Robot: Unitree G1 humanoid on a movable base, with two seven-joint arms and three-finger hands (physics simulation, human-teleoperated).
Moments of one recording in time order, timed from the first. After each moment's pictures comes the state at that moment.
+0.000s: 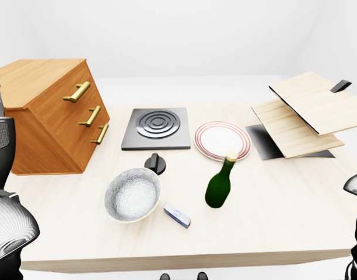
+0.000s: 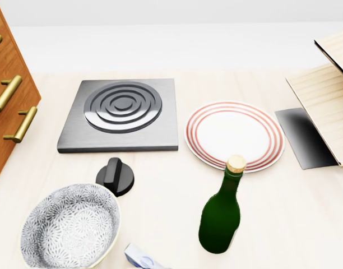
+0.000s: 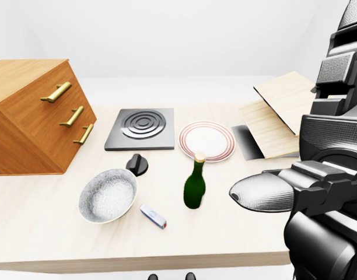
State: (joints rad) left arm -0.21 0.68 0.42 -1.04 -1.14 0.09 0.52; right arm -0.21 -0.58 -0.28 -1.04 0.81 0.09 -0.52
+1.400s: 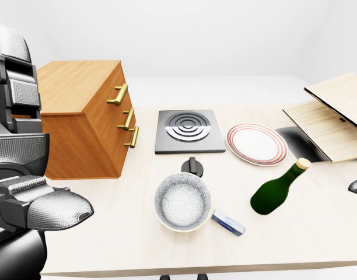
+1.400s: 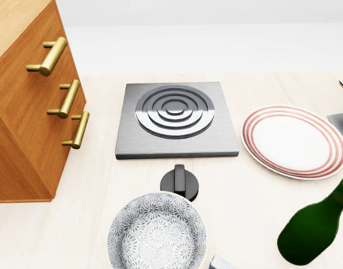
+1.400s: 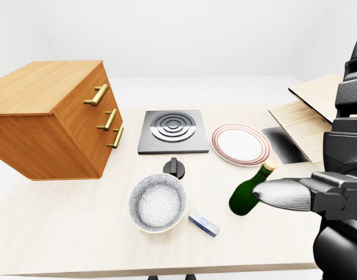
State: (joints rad) left arm -0.11 0.65 0.31 -1.05 -1.02 0.09 0.52; right arm 0.02 -0.70 -0.48 -1.05 0.93 0.09 -0.51
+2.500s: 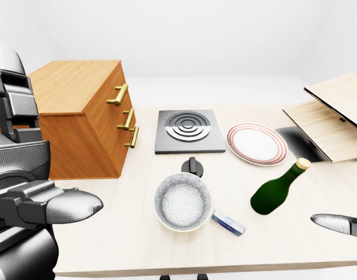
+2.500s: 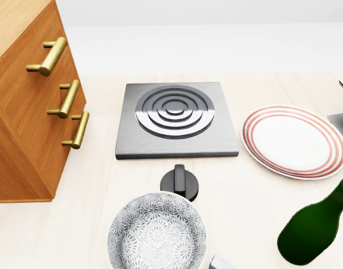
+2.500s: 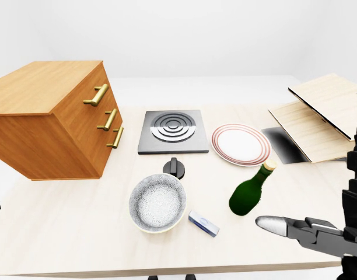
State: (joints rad) left arm -0.06 0.51 0.27 -1.05 -0.83 0.09 0.46; right arm 0.22 -0.08 -0.82 -1.01 0.33 0.09 0.34
